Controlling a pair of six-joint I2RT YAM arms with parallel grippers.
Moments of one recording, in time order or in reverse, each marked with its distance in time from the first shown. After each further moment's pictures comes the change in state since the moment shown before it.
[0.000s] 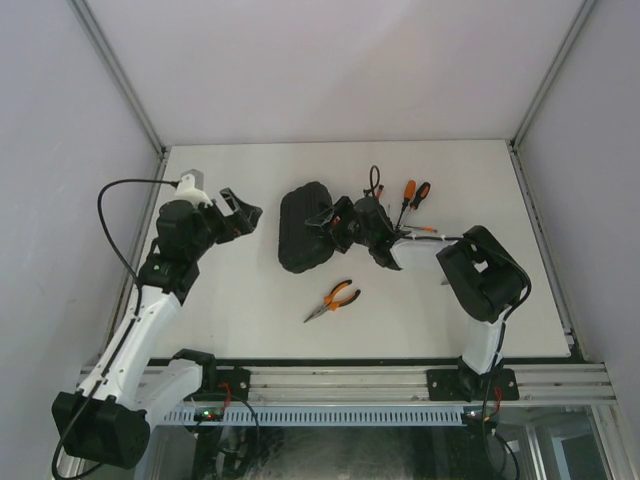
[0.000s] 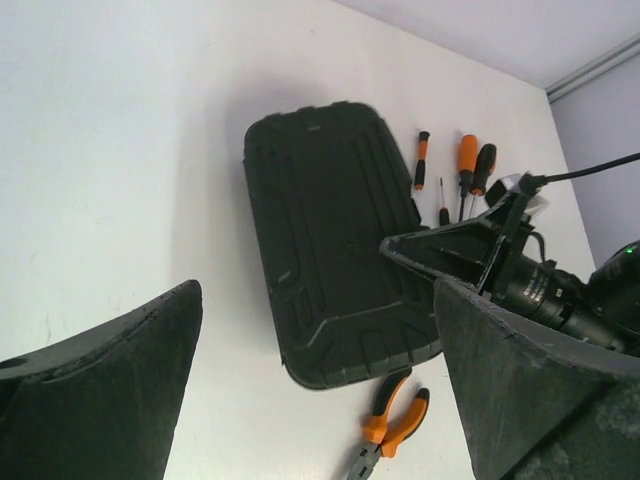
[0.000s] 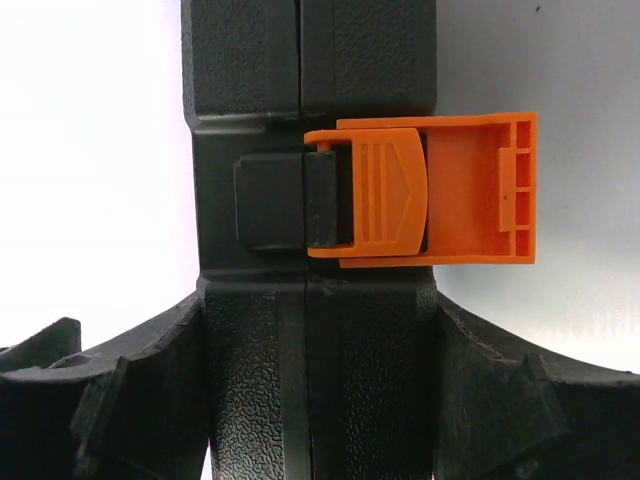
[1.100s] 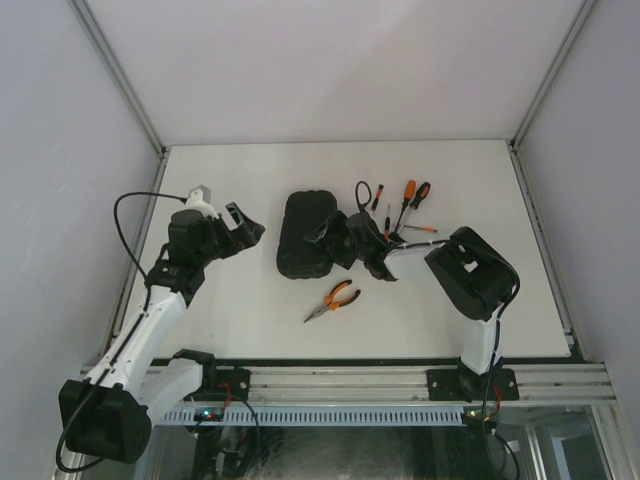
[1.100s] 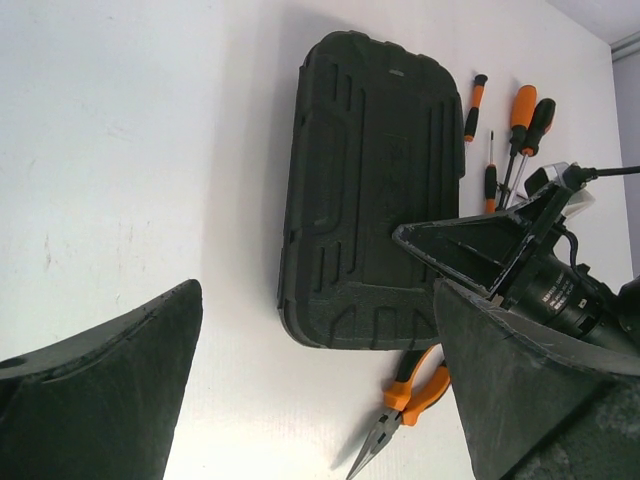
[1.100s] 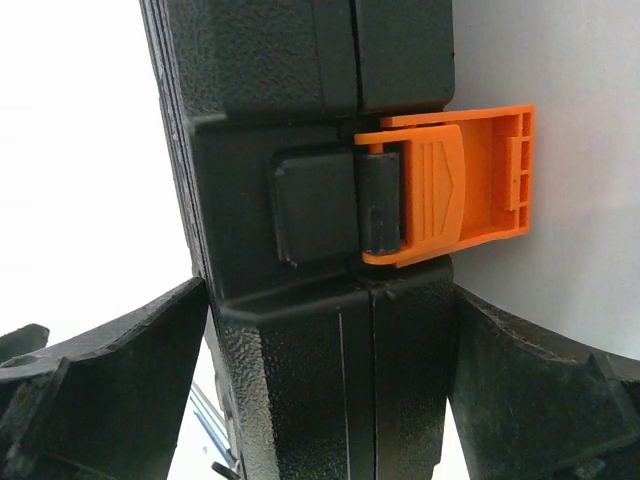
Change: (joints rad) left arm 0.011 0.023 -0.111 -0.026 -0.001 -0.041; right arm 0.067 0.045 -0.060 0.020 0.145 -0.100
